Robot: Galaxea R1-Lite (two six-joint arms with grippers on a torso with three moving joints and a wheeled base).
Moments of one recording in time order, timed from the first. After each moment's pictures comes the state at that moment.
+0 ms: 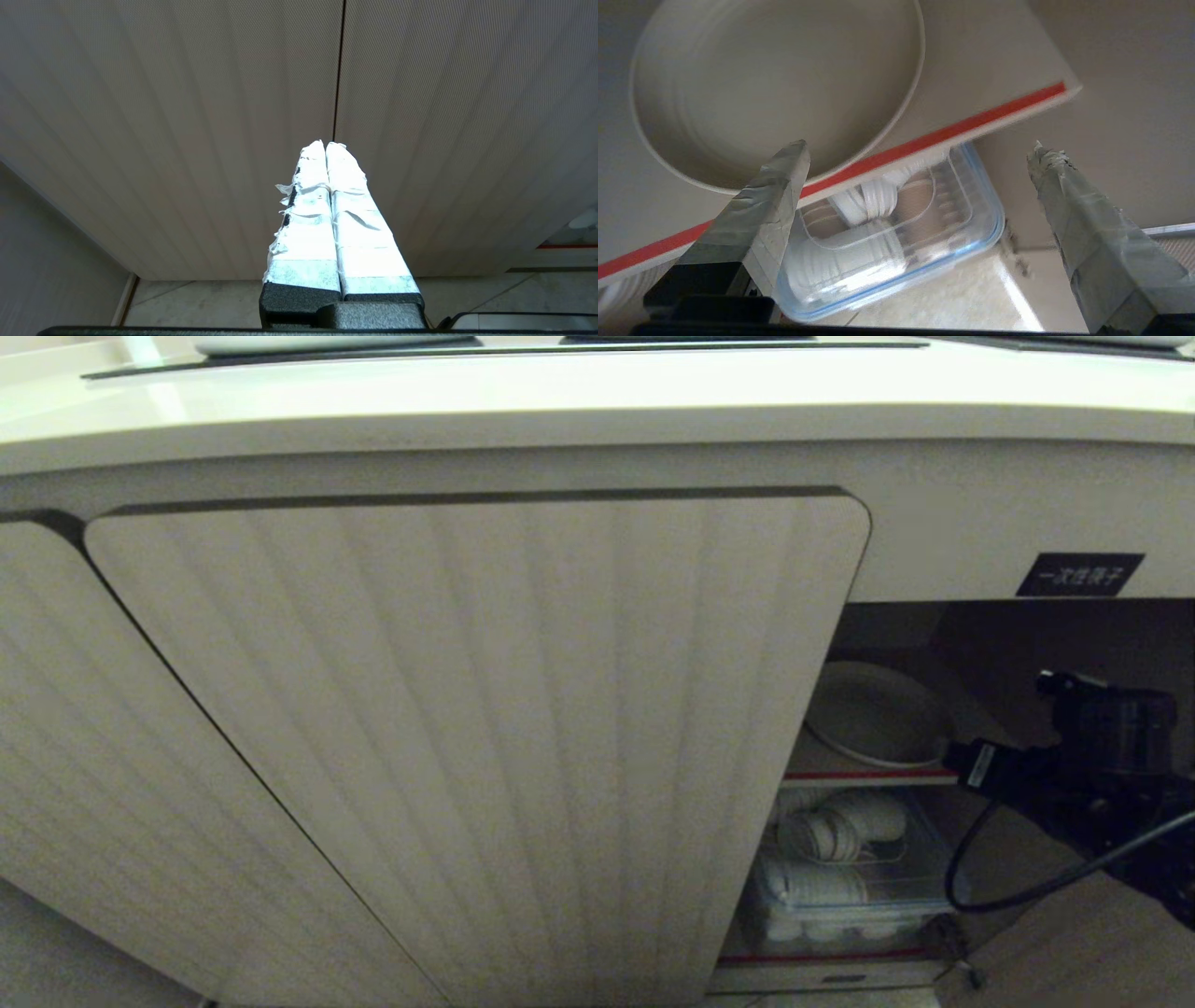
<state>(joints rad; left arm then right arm) 0.00 0.00 0.00 0.00 0.00 0.00 0.04 1.78 -0.52 -0.86 -0.31 0.28</state>
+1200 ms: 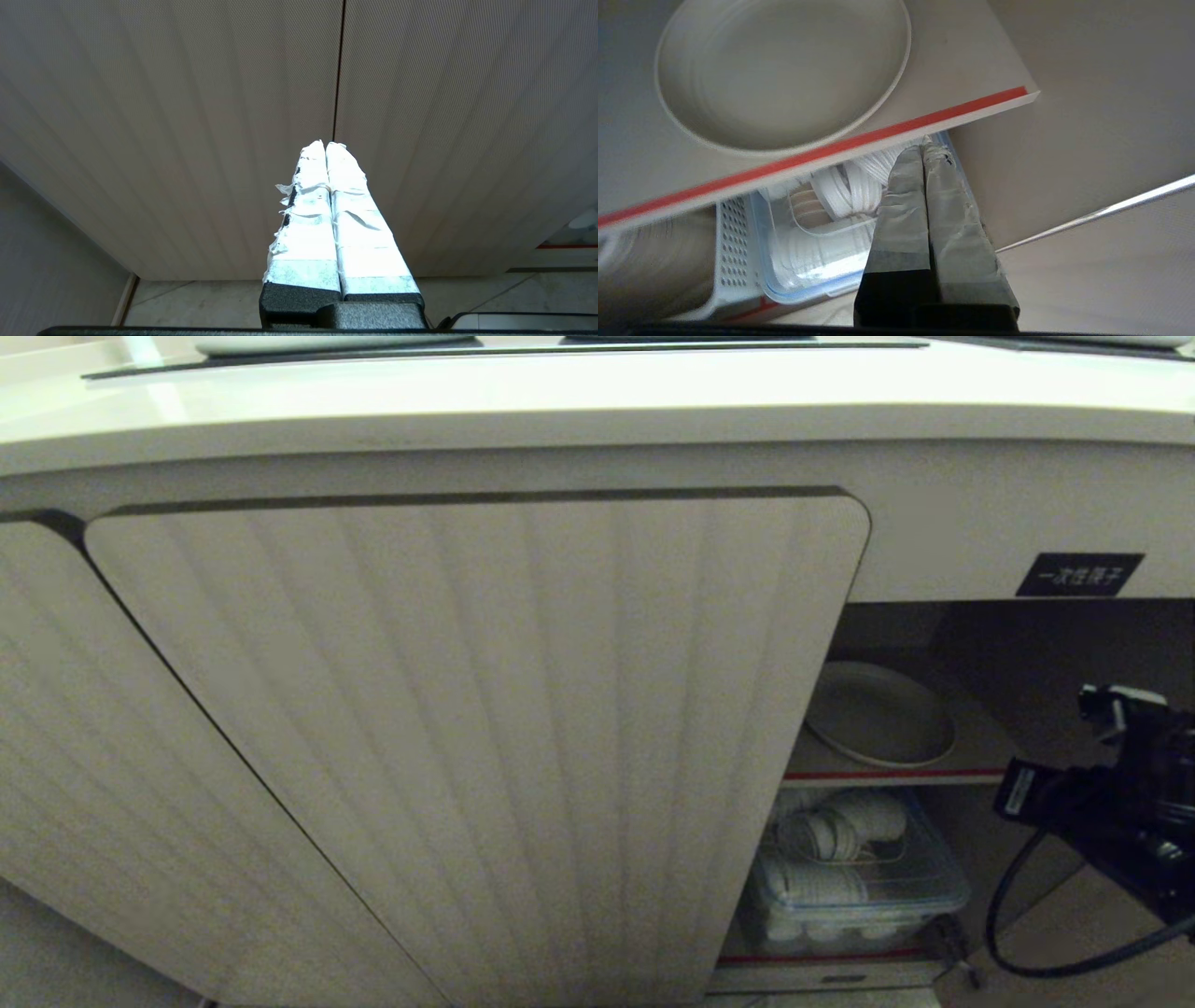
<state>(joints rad) 0.00 0.00 0.00 0.00 0.00 0.00 0.04 1.65 -0.35 -0.96 -0.31 0.19</state>
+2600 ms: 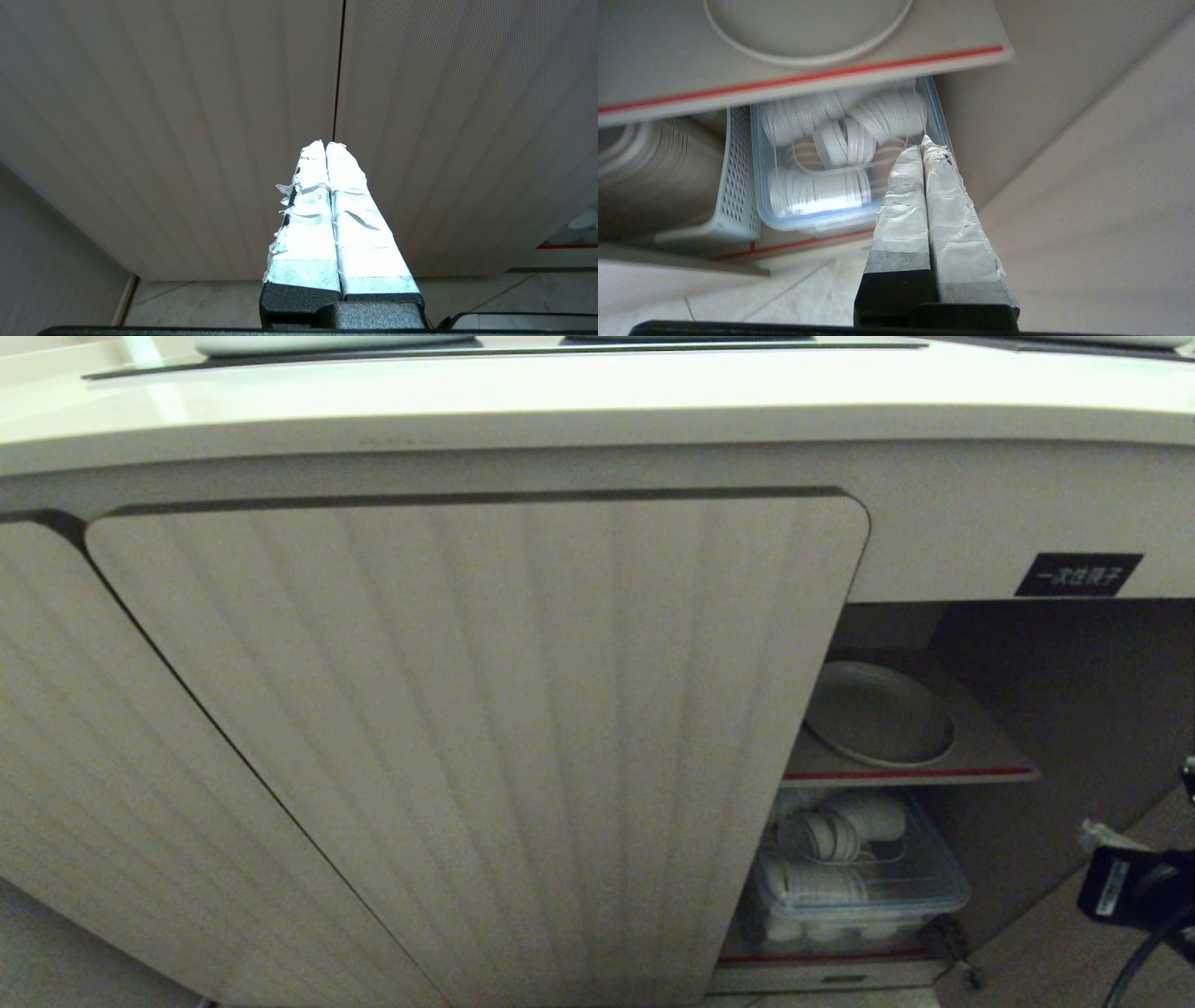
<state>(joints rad) 0.00 0.00 0.00 0.00 0.00 0.00 0.04 1.31 -0.08 -0.91 -0.24 0.09</state>
